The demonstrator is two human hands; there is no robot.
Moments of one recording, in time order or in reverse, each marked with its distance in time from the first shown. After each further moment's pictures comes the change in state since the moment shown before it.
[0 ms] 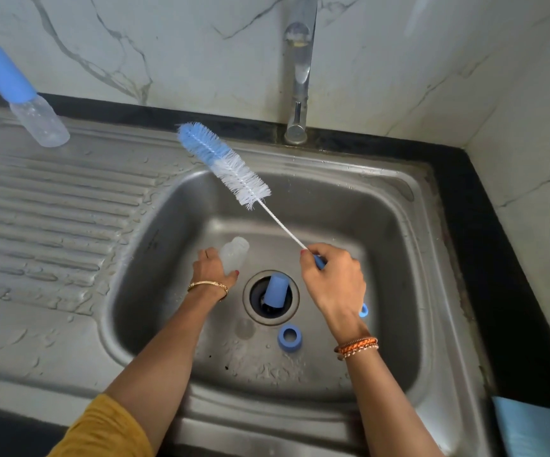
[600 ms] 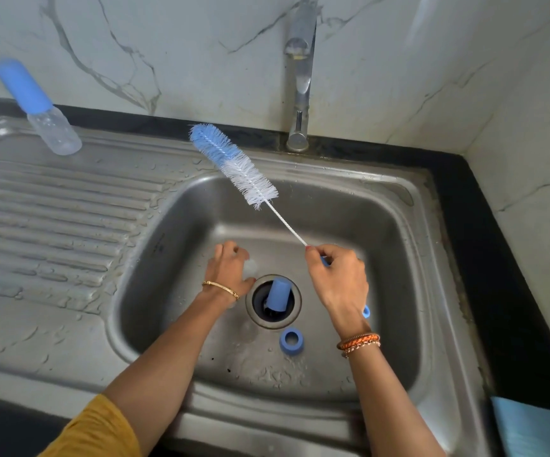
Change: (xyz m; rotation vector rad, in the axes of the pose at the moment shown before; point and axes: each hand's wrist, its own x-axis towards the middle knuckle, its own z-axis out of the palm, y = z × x) left_hand -0.013 0.019 -0.009 0.331 0.073 0.364; right_hand 0.005 0.003 -0.003 0.099 0.009 0.043
